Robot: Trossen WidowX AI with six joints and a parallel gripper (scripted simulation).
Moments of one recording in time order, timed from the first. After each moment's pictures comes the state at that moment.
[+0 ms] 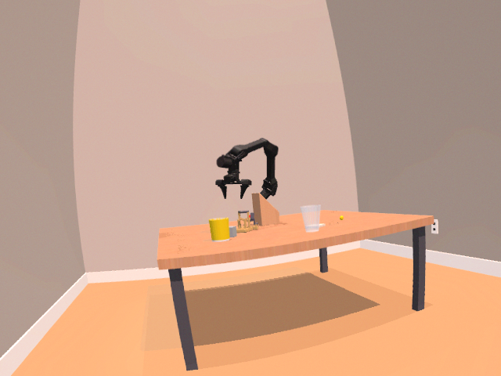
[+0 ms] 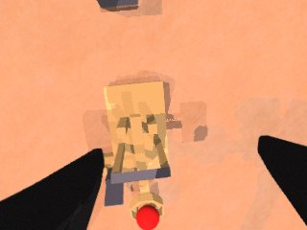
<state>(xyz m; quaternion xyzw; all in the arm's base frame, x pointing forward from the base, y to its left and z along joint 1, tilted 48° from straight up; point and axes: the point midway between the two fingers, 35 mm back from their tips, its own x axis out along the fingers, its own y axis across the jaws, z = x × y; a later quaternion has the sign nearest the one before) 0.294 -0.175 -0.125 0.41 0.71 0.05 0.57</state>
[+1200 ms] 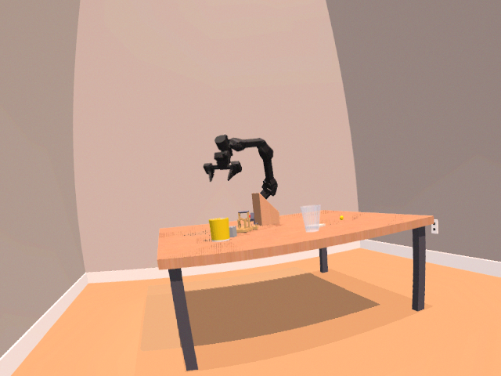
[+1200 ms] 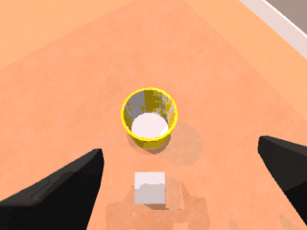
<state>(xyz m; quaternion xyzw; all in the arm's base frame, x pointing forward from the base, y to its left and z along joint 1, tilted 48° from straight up) 0.443 -0.286 -0.121 0.41 0.49 -0.03 0.77</state>
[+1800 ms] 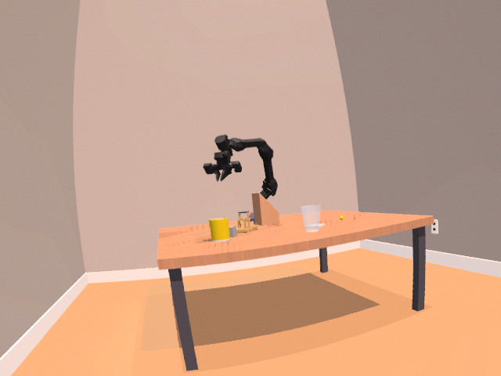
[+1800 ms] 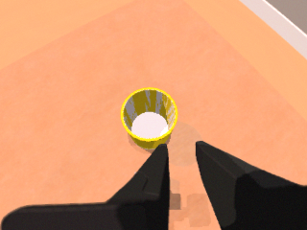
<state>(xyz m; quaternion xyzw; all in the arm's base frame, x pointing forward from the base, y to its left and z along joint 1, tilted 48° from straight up) 0.444 -0.286 -0.121 0.41 0.49 -0.03 0.77</state>
